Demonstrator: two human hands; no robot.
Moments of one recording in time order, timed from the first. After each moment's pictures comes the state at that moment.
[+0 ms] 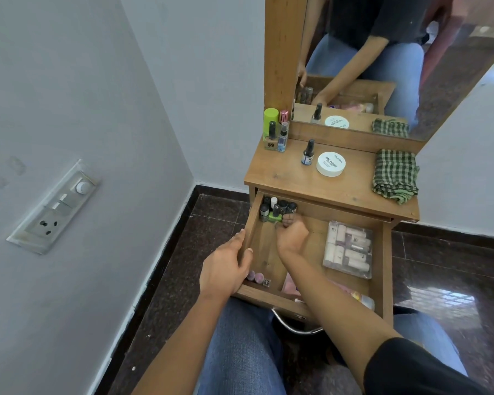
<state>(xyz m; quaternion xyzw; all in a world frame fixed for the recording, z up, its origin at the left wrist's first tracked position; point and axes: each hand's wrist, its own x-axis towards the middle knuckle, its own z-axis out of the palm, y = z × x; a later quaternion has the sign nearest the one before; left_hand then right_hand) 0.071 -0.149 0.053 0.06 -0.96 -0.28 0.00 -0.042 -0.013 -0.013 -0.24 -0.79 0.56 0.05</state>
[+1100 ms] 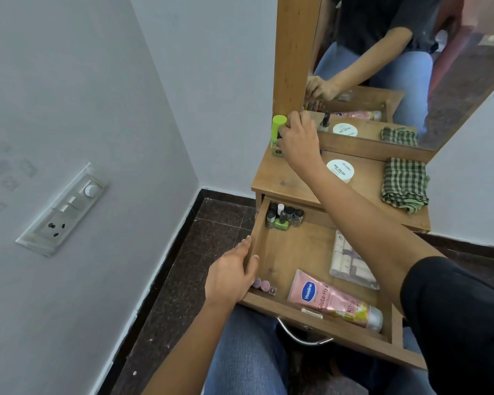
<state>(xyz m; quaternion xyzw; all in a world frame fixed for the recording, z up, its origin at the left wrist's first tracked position) 0.071 -0.150 0.053 0.06 -0.96 -0.28 0.00 -0.181 -0.005 0.139 0.17 -0.94 -0.04 0.31</state>
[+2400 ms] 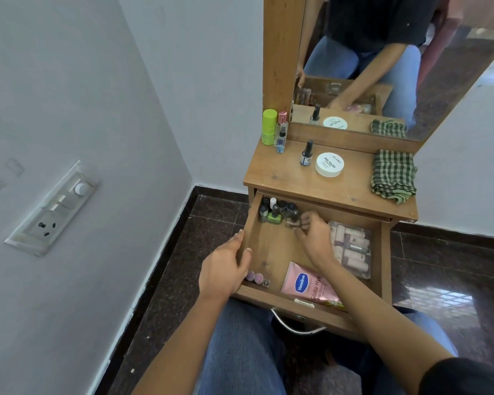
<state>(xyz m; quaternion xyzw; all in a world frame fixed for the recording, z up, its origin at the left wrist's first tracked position) 0.071 -0.149 0.054 0.07 -0.96 -0.28 0.01 -0.030 0.060 -0.003 -0.03 -0.89 0.44 0.04</state>
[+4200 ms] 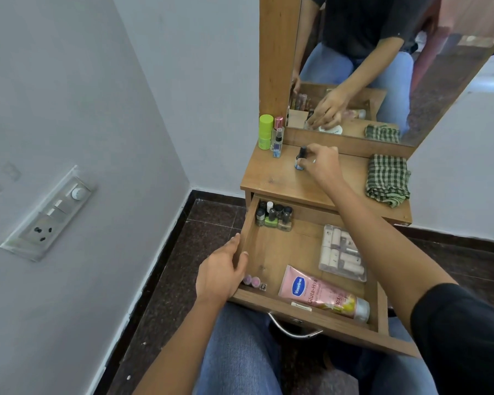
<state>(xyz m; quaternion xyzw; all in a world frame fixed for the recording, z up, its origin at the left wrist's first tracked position) 0.072 -0.148 0.059 0.08 -0.95 -0.29 0.00 -0.158 0.073 0.112 0.01 -0.94 0.34 0.06</state>
